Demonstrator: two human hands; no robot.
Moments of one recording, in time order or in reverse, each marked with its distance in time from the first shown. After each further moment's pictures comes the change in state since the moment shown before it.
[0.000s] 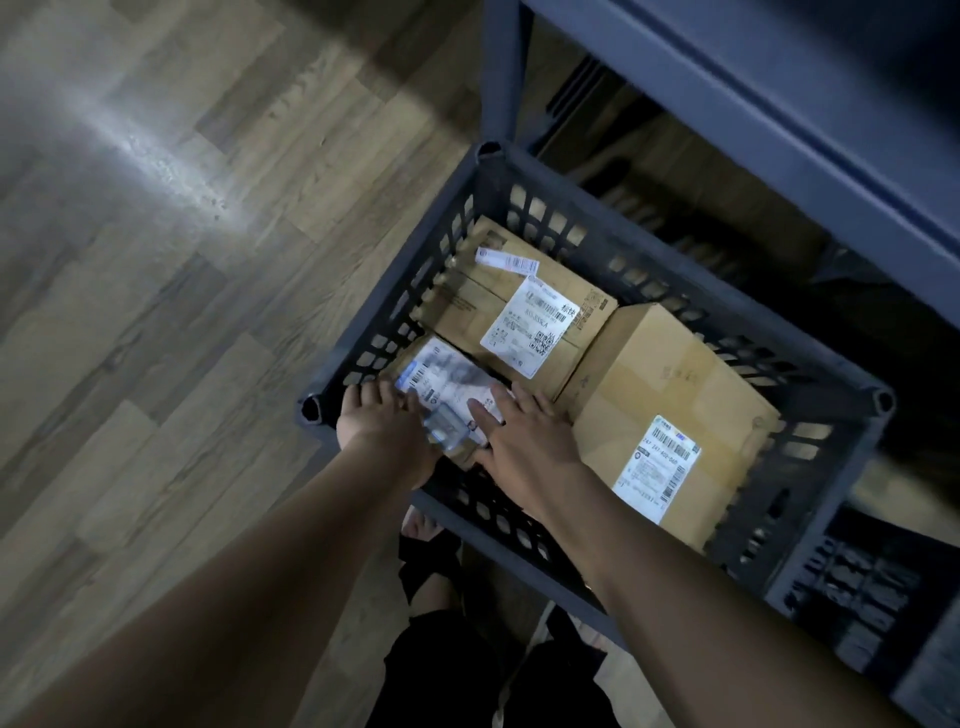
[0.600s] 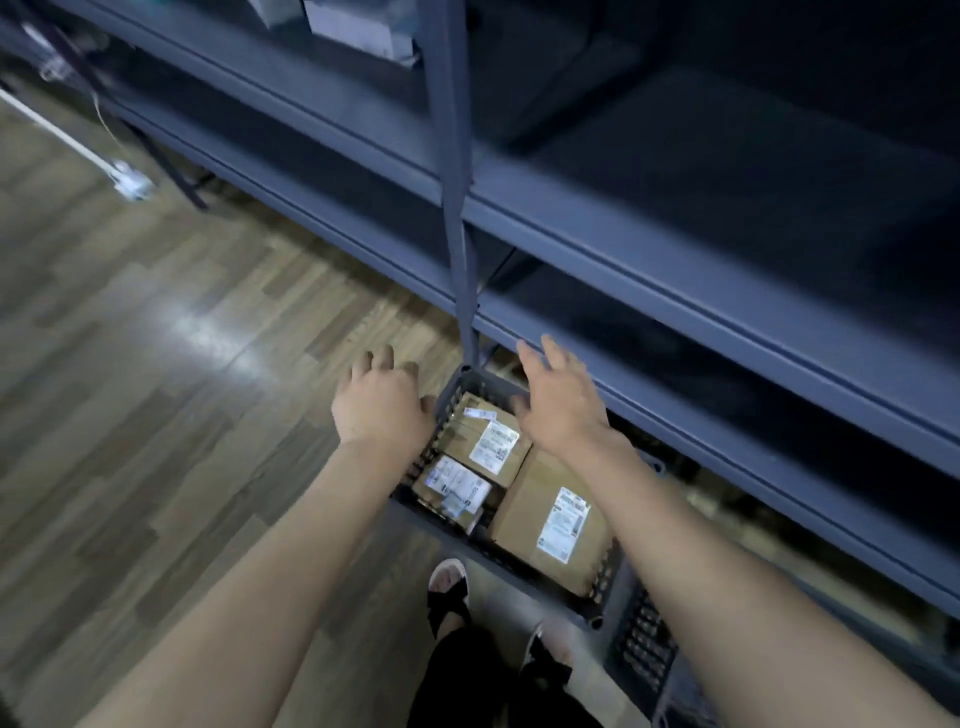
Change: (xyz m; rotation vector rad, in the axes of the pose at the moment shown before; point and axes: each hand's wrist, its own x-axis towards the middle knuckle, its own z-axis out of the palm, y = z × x) left_hand -0.361 -0.077 -0.231 -0.365 0.708 -0.051; right_hand -0.325 -0.002 -0.291 0.390 0.521 0.255
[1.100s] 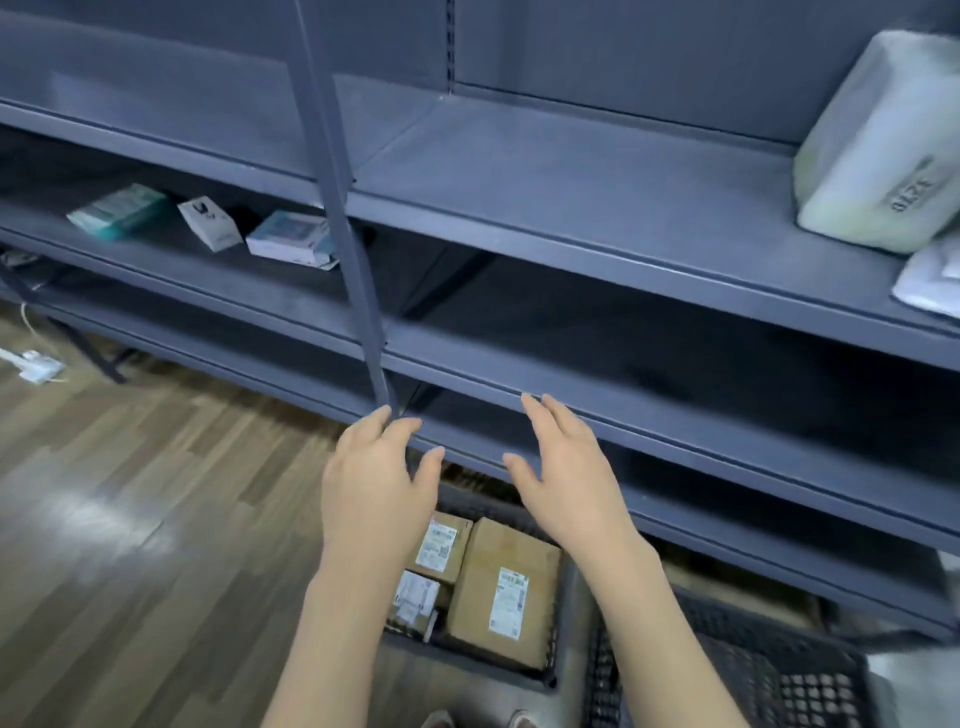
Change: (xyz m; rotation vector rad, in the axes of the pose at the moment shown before) left_hand -0.140 0.039 -0.157 -0.507 0.356 0.254; right_hand -0.197 -0.024 -0.143 0.225 0.438 0.099
